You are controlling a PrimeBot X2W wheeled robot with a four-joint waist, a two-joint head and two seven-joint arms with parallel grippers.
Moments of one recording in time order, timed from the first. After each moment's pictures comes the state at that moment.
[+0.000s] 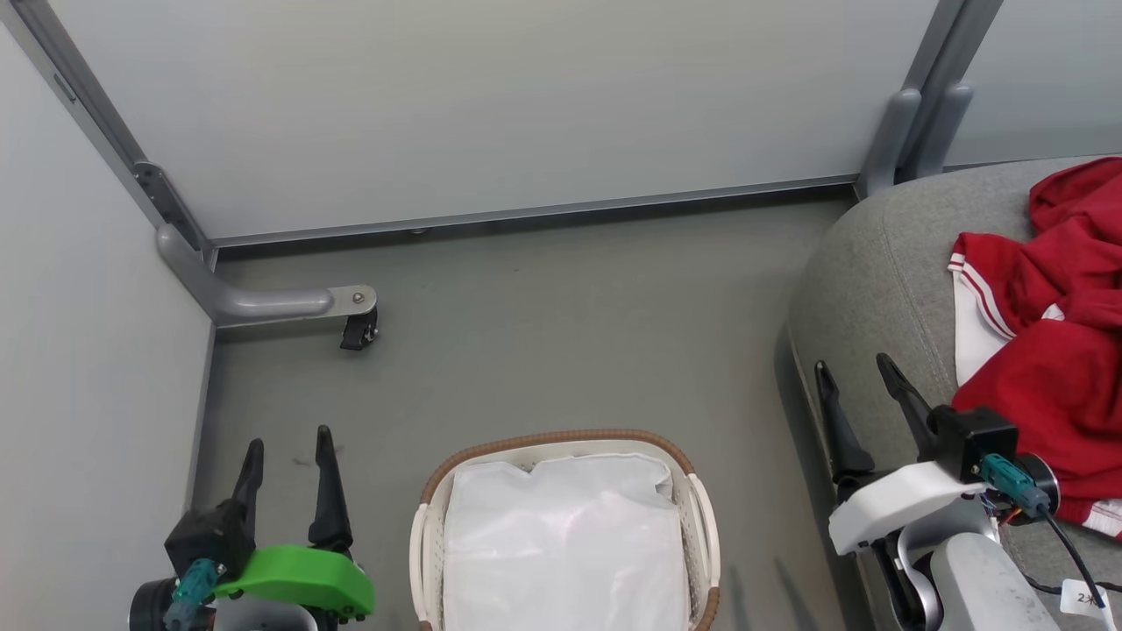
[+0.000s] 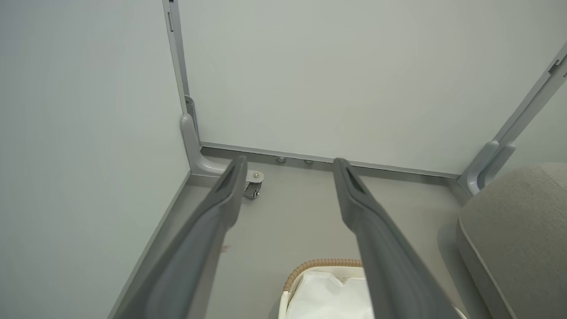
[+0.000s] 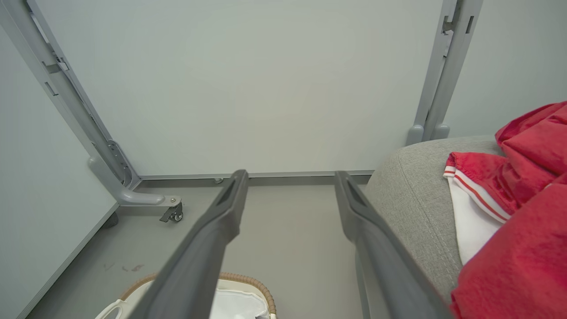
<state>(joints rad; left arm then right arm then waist) -0.07 0.05 -0.07 0.33 -0.29 -0.02 -0.26 -0.20 -0.05 0.03 0.36 0.17 0.13 -0.26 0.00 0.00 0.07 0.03</state>
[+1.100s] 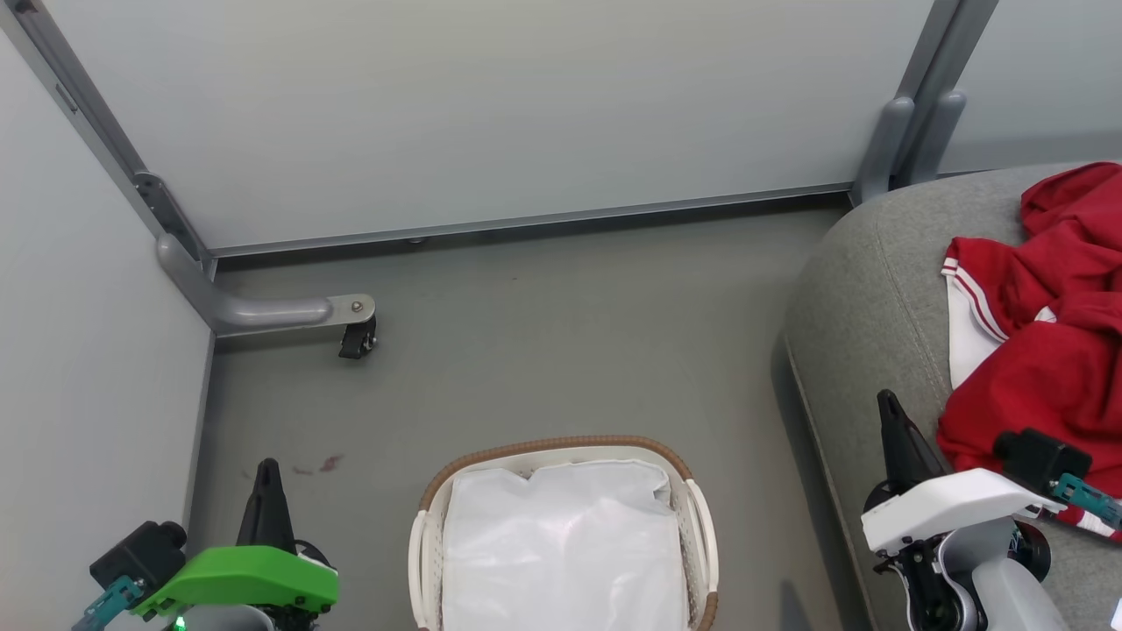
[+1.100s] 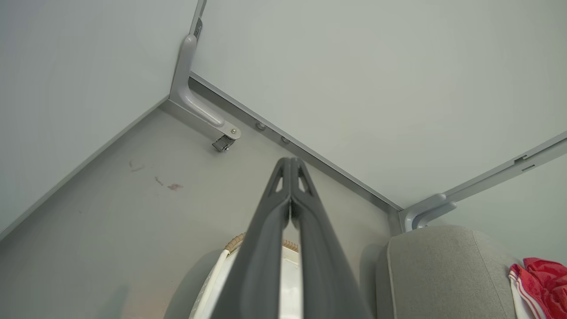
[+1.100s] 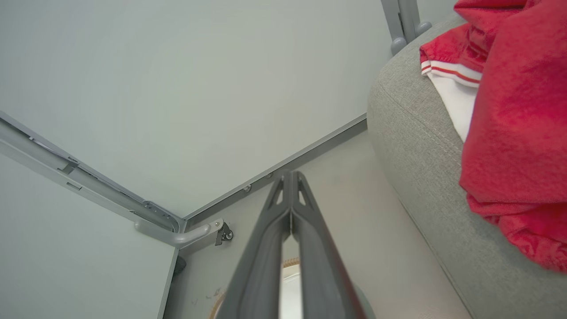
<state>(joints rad) -0.06 0.04 -0.01 0.34 -0.73 -0.06 -0.14 -0.15 -0.04 -0.02 0.35 0.64 0.13 -0.14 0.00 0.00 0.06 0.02</state>
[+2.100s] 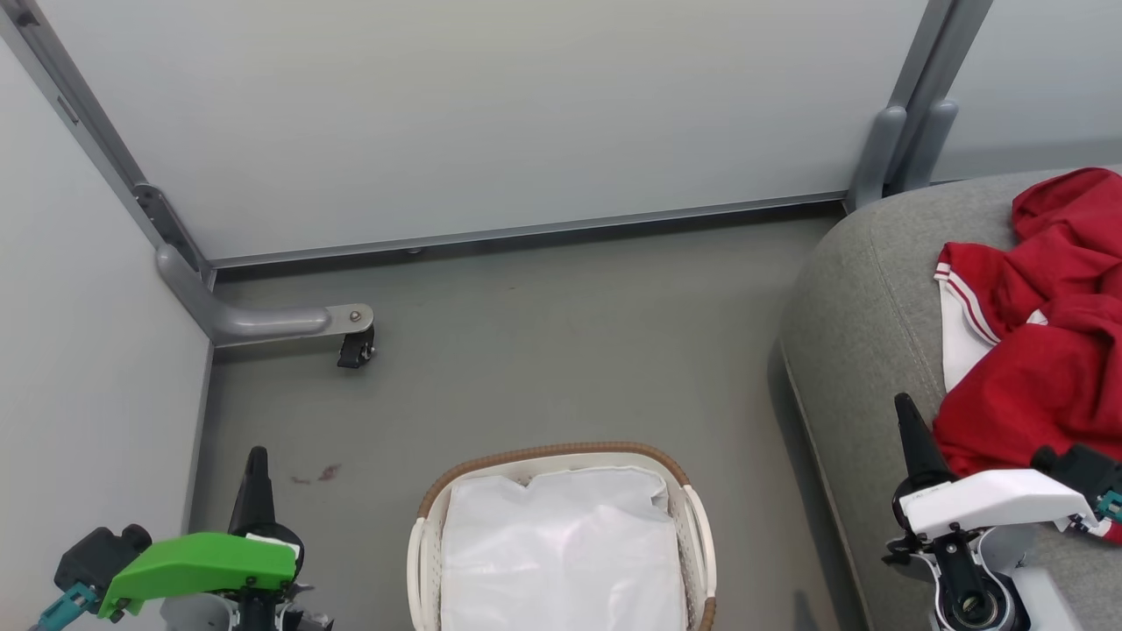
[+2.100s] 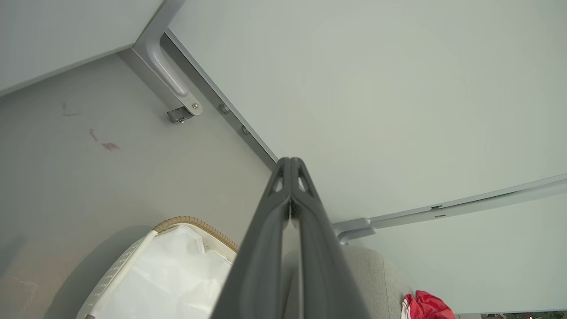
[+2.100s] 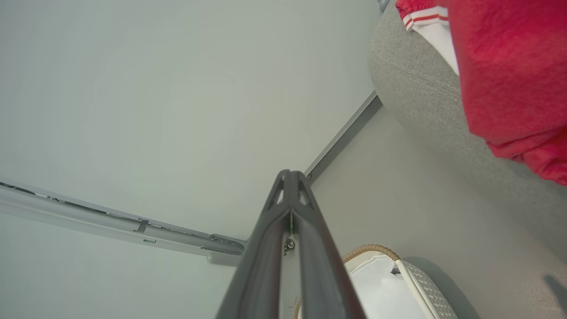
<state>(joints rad) -0.07 0.05 0.04 0.30 -1.08 -0.09 -0.04 -0.14 -0.04 -0.05 0.31 1.03 0.13 -0.04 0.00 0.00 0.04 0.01</state>
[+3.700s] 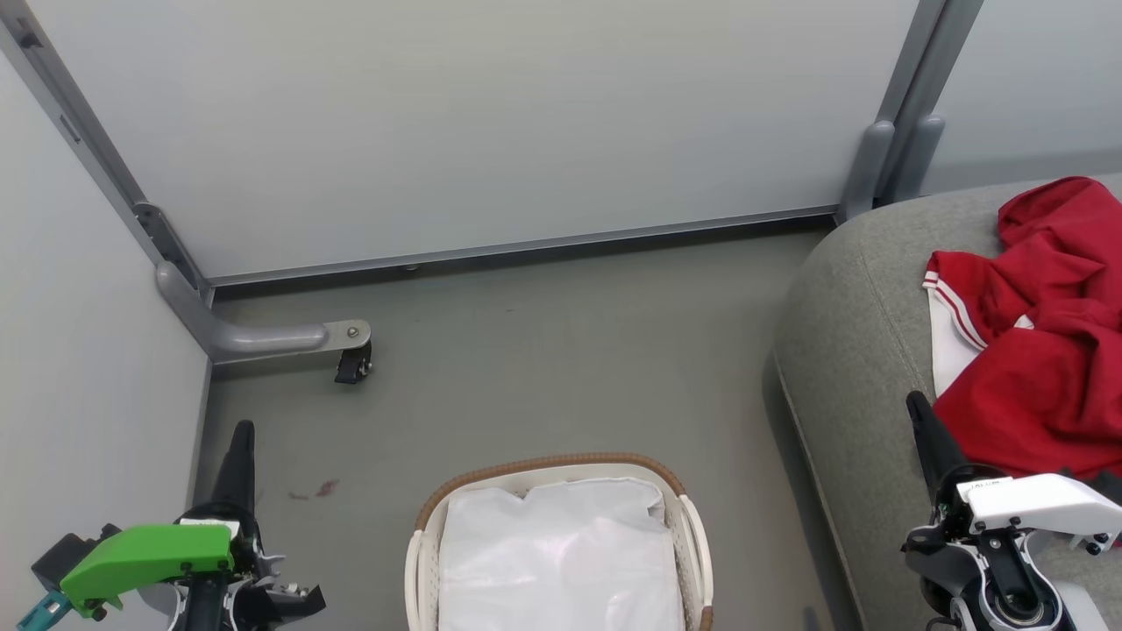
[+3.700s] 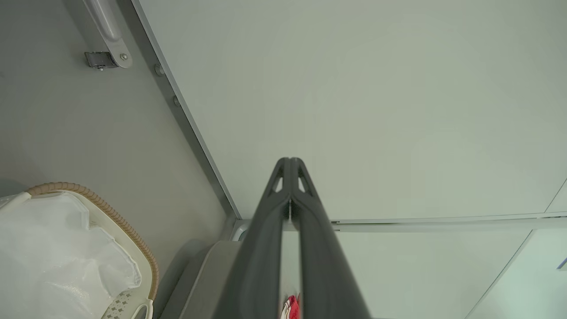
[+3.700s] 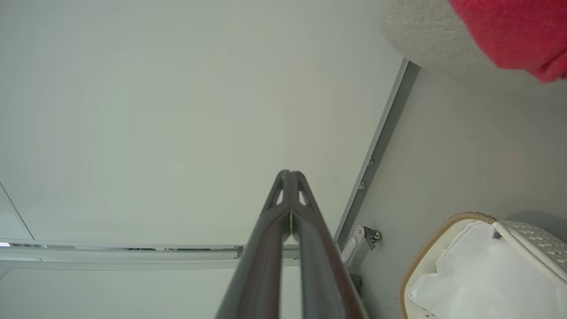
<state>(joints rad) -0.09 0.05 0.10 0.26 -1.49 -0.12 0.08 -0.12 -0.05 -0.10 0.26 1.48 0.13 0.08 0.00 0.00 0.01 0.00</state>
